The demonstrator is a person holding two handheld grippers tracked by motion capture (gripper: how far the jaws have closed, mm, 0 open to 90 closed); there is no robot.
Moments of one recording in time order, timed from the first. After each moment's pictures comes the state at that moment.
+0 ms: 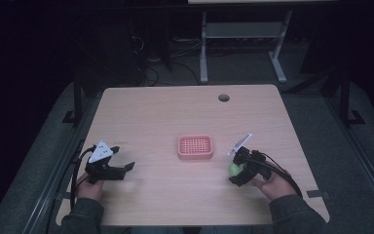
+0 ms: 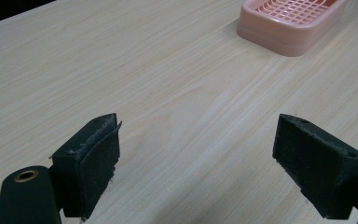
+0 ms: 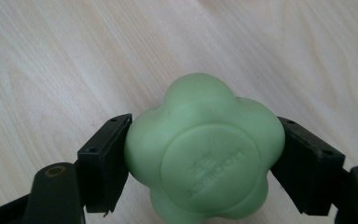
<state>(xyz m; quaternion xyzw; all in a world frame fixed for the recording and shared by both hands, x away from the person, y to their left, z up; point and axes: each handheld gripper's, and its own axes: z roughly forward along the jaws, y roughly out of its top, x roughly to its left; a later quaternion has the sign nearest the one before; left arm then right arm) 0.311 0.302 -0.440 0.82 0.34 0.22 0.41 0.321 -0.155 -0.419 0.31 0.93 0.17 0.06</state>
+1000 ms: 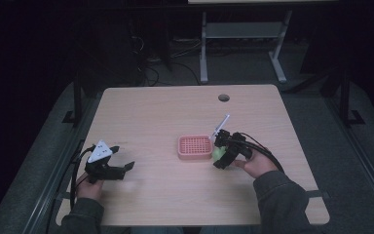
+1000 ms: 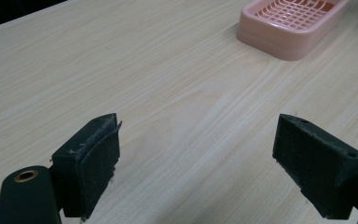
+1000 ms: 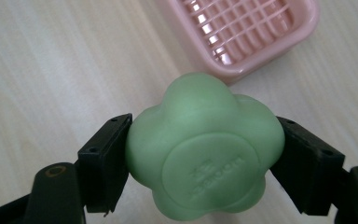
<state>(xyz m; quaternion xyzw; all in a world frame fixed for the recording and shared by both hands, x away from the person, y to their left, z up) 0.311 0.302 -0.439 0.81 0.34 0.22 0.42 0.369 -0.109 -0.396 0.26 0.95 0.17 0.05</state>
